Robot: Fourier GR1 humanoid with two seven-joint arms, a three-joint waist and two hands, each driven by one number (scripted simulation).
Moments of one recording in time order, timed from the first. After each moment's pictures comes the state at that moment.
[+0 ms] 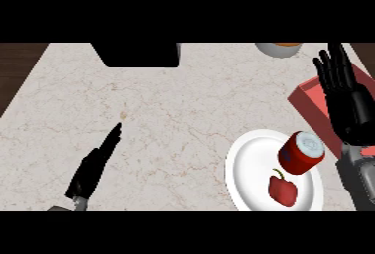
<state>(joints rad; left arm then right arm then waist) -0.01 0.30 -0.30 -1.41 0.04 0.11 0.05 -0.30 -0.39 0.04 -1.57 -0.23 -0.08 -0.10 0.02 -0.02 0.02</state>
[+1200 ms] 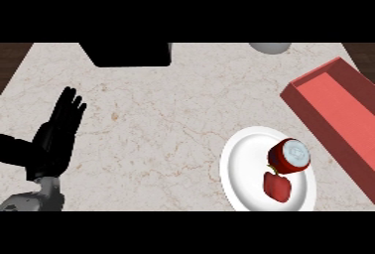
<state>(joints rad) -0.08 0.26 -0.04 -1.65 0.25 0.23 0.16 0.41 -0.83 -0.27 -1.91 -0.07 -0.14 0.38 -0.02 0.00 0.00</state>
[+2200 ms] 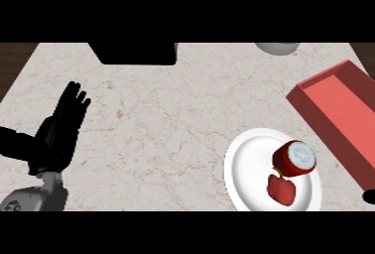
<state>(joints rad) -0.11 0.23 -0.03 -1.66 0.22 0.20 0.20 0.03 -0.91 -0.11 -2.14 -0.24 0.00 1.05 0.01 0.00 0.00</state>
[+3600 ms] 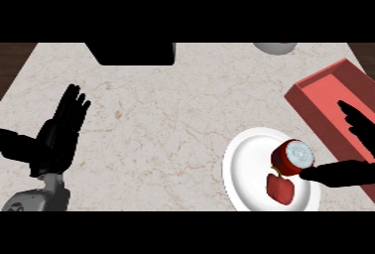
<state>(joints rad) -0.10 0.18 0.02 -1.65 0.18 0.16 0.20 -0.10 -0.58 0.09 -1.98 0.10 0.01 1.07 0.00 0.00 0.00</state>
